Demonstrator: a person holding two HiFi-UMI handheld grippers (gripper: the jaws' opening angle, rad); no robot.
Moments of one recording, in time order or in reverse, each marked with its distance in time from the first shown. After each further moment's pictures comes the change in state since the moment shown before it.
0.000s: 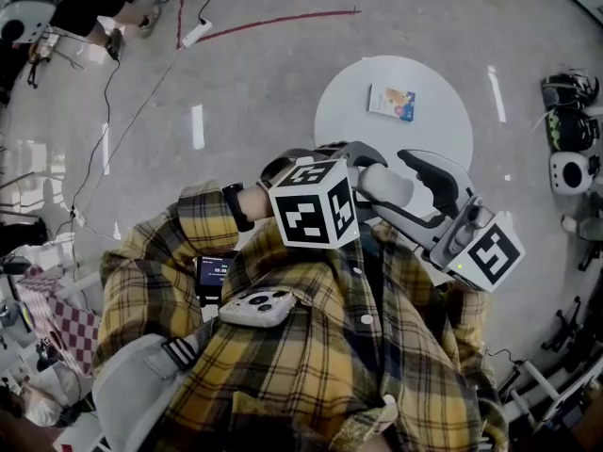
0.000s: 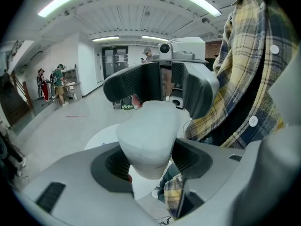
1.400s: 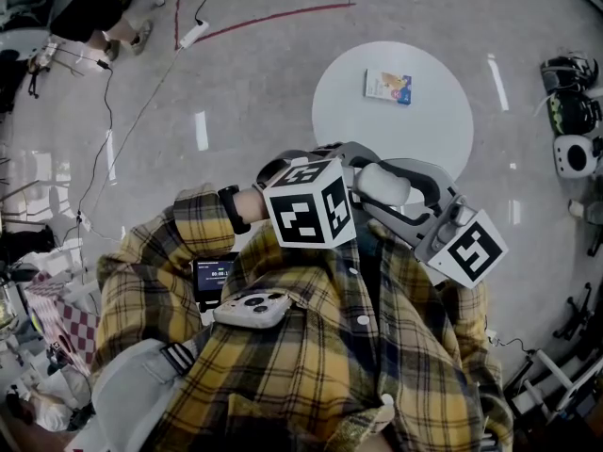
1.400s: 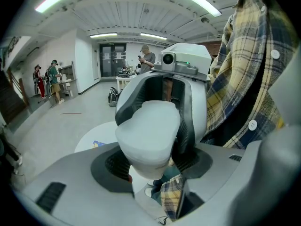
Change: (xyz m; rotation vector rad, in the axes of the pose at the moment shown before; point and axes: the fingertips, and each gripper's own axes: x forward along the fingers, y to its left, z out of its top) left arm 0.004 -0.037 -0.003 -0.008 0.024 -0.044; right arm -0.005 0.032 -0.046 -0.002 0.113 -0.042
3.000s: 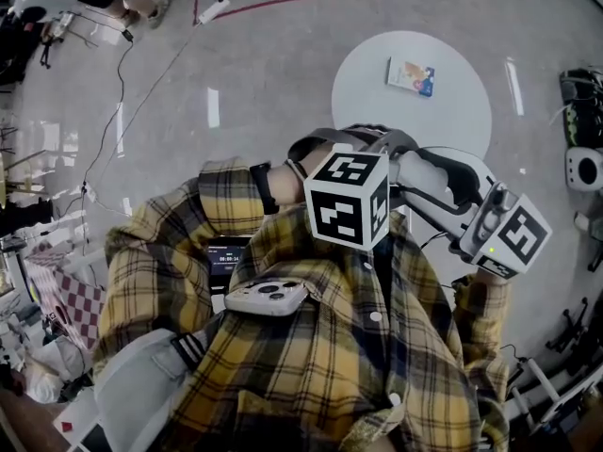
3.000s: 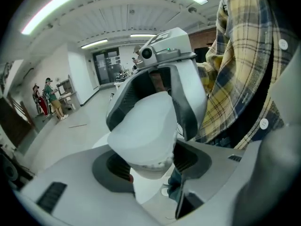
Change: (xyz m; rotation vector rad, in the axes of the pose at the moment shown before) left arm 0.006 0.002 0.016 0.159 0.014 0.090; right arm -0.018 -0.004 0.016 0.134 -0.012 0.127
